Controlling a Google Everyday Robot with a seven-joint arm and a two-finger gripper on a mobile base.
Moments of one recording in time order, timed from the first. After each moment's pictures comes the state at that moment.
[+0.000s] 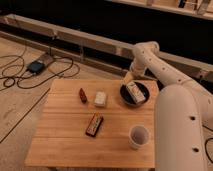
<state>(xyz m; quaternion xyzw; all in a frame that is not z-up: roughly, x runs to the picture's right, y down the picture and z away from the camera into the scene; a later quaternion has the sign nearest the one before) 0.193 -0.051 0.924 -0.10 -0.24 -0.83 0.50</state>
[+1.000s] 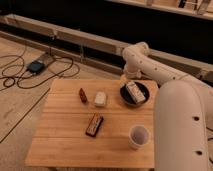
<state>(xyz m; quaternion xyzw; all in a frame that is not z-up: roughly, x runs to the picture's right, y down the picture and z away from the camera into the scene) 0.150 -0.030 0.908 -0.15 -0.20 -0.84 0.49</state>
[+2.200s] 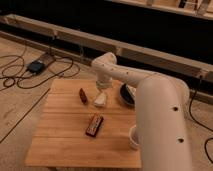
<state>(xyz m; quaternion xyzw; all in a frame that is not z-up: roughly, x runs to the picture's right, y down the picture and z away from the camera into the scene) -0.016 0.043 0.918 -0.14 -0.30 -0.83 0.44</state>
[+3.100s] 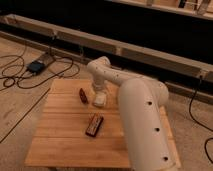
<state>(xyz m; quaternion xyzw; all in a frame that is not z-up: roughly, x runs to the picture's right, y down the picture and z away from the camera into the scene) -0.029 0.054 0.972 -0.15 -0.31 -0.82 0.45</state>
